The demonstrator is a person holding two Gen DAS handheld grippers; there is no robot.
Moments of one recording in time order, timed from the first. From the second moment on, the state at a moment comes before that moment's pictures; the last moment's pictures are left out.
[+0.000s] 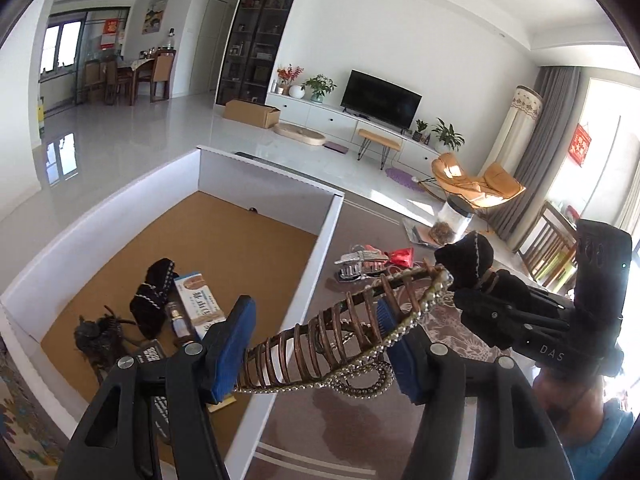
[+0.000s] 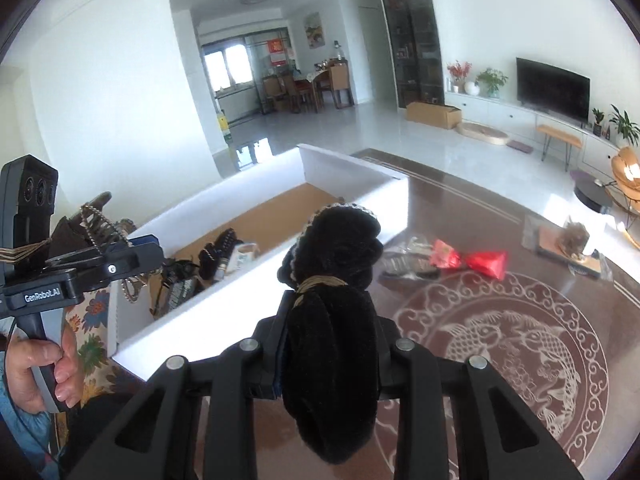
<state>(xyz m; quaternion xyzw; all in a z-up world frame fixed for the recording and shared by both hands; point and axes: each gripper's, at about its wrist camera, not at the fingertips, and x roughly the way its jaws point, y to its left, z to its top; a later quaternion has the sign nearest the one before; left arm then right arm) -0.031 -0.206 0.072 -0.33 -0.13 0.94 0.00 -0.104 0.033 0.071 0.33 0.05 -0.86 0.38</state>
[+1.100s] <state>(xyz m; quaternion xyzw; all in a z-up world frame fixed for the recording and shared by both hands) -0.106 -0.053 -0.003 -0.41 0.10 0.90 0.07 -0.113 0.177 -0.079 0.46 0.02 -0.85 0.24</state>
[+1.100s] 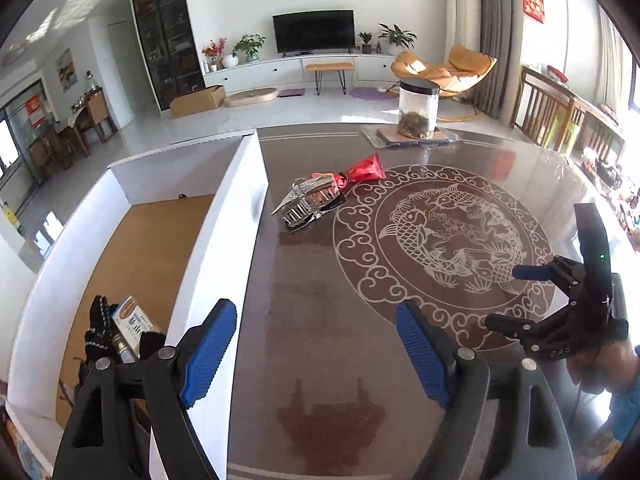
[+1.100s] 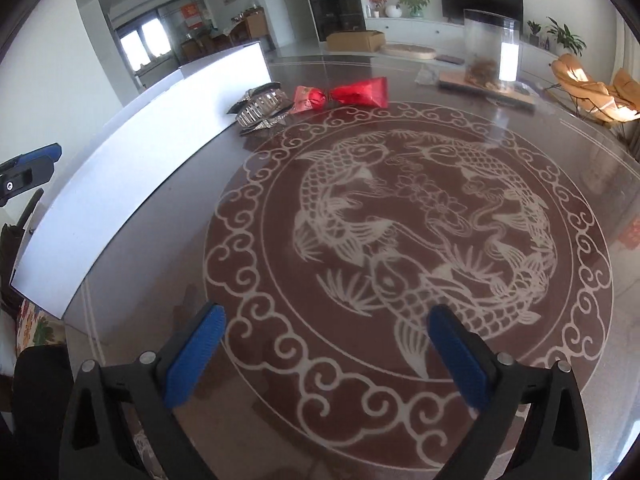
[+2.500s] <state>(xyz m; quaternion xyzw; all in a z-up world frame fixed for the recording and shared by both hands) -0.150 -0.066 -0.097 -0.43 -0.03 0.90 0.06 -0.148 0.170 -0.077 0.44 -0.07 -0.85 0.26</state>
